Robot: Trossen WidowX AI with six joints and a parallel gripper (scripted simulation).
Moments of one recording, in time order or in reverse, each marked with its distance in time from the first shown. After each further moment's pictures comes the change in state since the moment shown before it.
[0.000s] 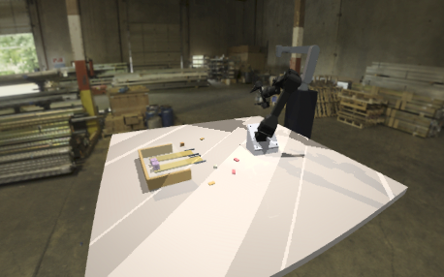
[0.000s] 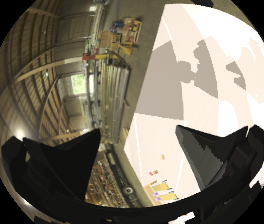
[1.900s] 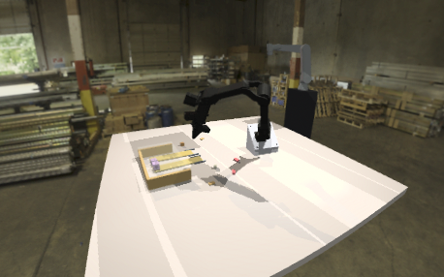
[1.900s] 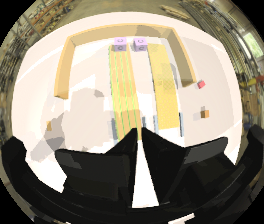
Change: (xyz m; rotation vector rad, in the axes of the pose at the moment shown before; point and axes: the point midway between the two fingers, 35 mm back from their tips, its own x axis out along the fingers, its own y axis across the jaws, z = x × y) arm 0.086 -0.077 -0.559 -2.248 1.209 0.064
